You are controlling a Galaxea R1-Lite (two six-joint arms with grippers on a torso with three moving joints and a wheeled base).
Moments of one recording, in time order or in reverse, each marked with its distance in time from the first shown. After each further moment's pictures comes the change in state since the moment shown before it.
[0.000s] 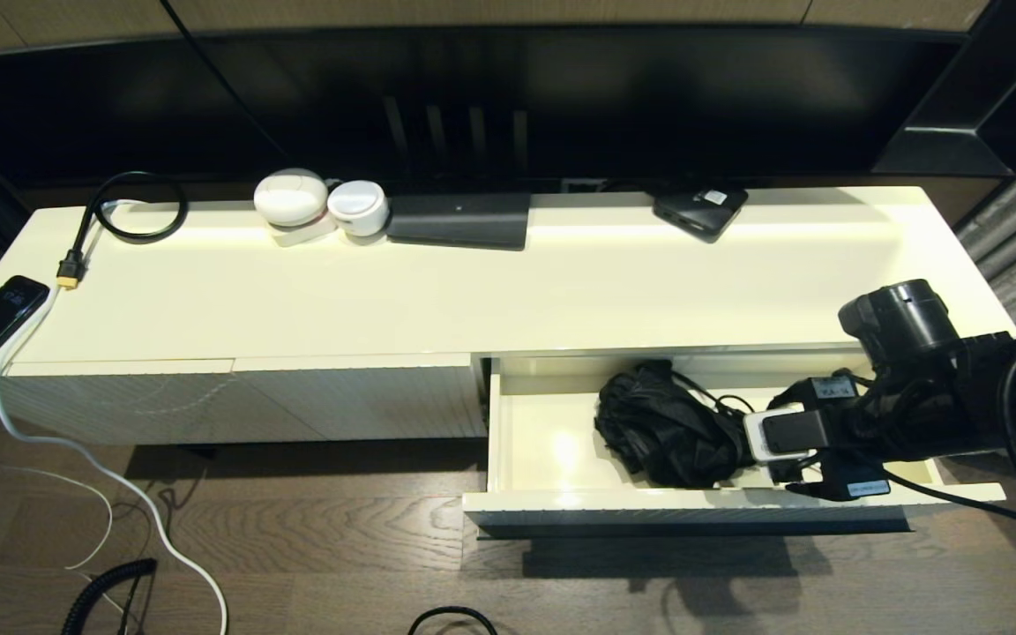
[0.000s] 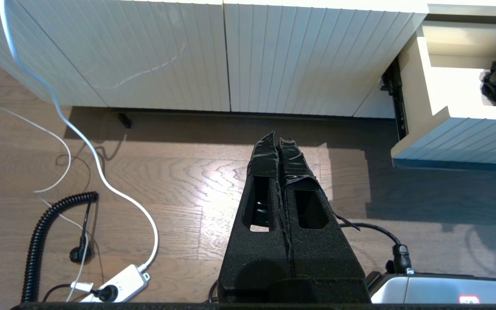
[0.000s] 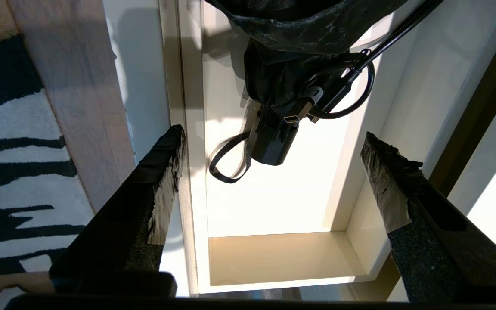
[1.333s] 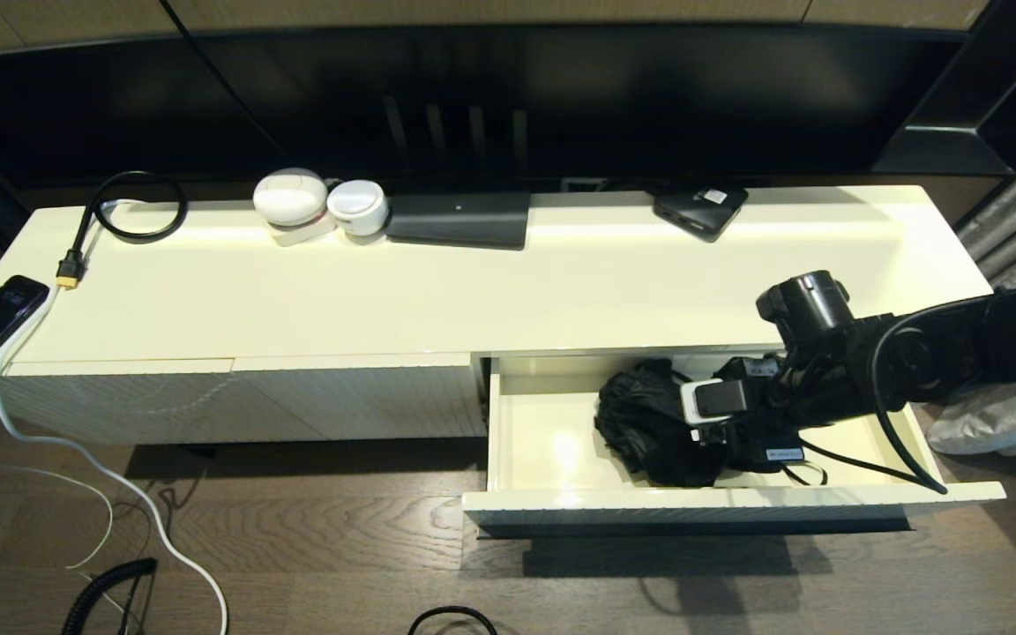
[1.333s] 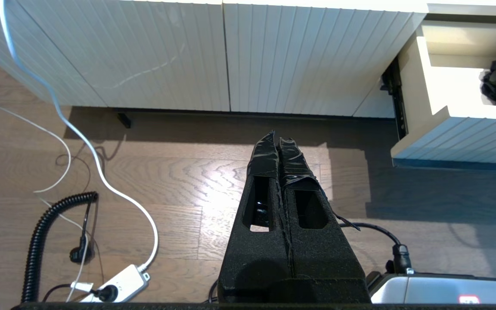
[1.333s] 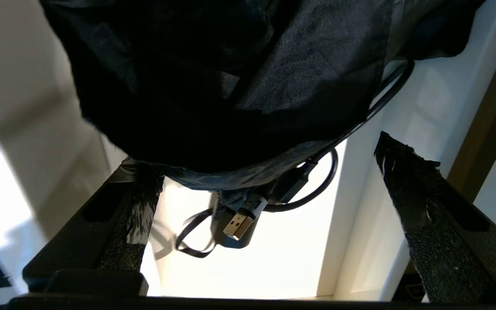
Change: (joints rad) left arm 0.000 0.000 0.000 0.000 0.000 0.000; right arm 0.071 0.209 -0.247 0.007 0.027 0.098
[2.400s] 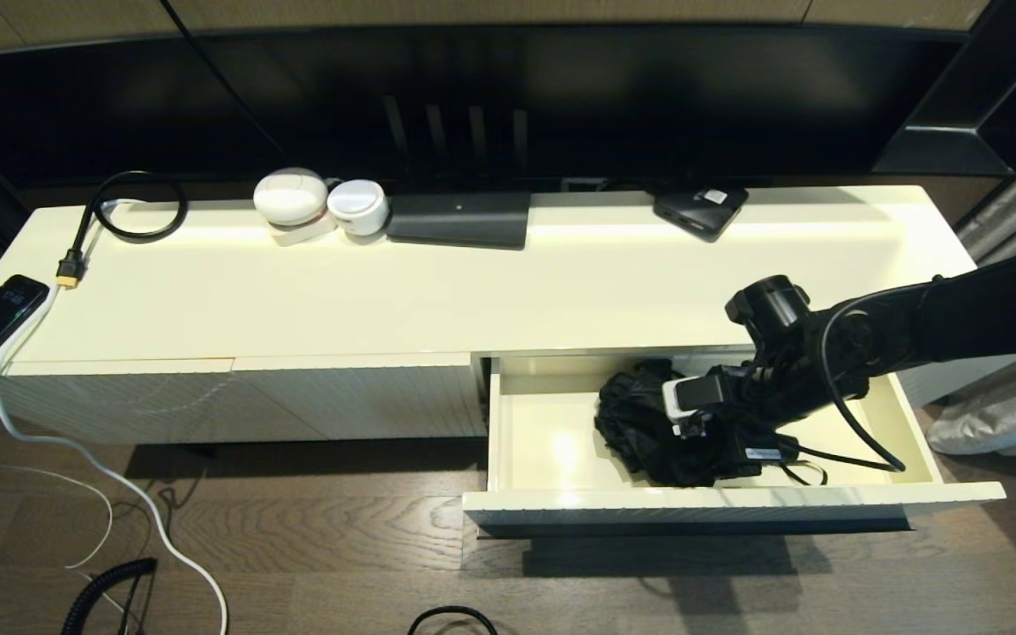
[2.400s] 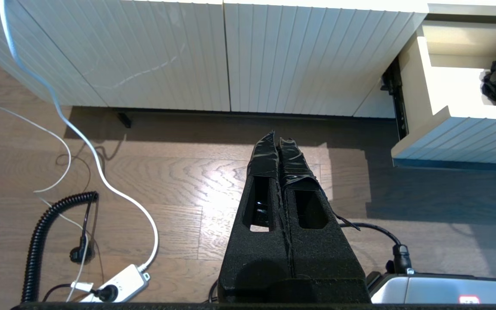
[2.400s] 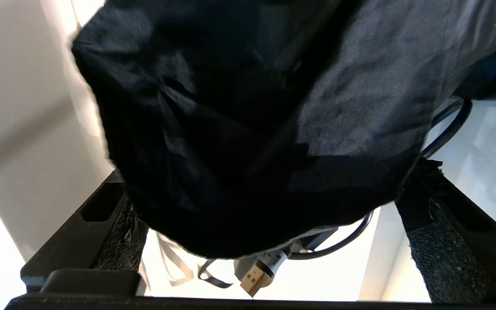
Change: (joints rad) left arm 0.000 0.000 0.000 0.000 0.000 0.000; right arm 0.002 0.121 -0.182 0.185 0.057 0.041
